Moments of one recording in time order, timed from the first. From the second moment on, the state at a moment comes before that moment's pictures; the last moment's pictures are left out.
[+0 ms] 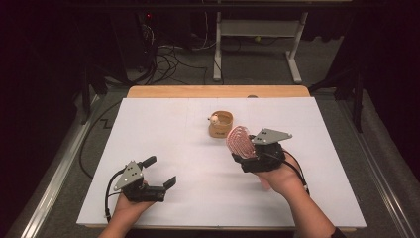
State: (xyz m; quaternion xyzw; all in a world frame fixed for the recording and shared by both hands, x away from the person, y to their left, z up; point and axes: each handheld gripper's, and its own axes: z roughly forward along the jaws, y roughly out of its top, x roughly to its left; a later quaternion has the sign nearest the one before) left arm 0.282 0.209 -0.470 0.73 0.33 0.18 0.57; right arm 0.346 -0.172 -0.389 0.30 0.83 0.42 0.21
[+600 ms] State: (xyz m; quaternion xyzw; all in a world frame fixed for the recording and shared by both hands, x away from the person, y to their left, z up) left arm 0.281 0.208 -0.471 0.73 0.33 0.19 0.57; right arm 0.340 -0.188 -0.373 0.31 0.79 0.47 0.23
